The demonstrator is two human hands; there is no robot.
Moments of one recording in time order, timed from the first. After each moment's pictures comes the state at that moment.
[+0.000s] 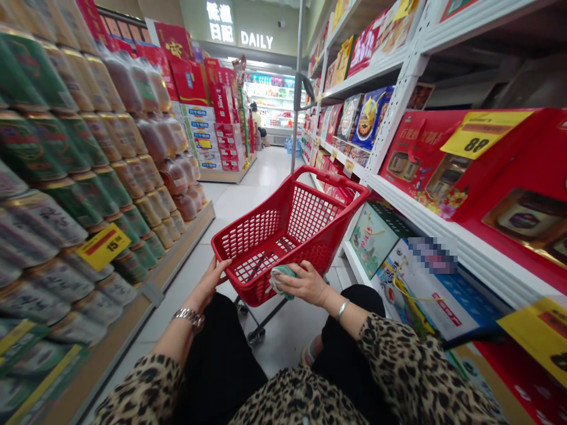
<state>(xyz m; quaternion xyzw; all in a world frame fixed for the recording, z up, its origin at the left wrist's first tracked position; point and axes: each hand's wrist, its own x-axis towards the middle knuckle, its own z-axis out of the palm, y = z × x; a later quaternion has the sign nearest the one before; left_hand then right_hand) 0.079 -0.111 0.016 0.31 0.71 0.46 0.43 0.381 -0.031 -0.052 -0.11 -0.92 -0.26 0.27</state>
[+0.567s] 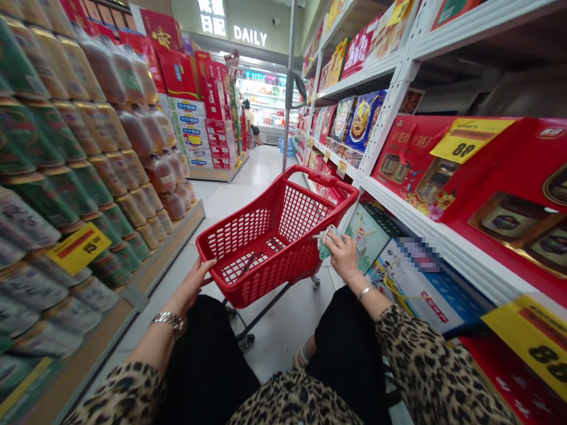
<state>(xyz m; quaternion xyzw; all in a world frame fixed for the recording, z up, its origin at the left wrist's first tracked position) 0.061 -0.106 0.013 0.31 0.72 0.44 0.43 0.471 0.021 -0.012 -0.50 -0.81 -0.20 0.23</state>
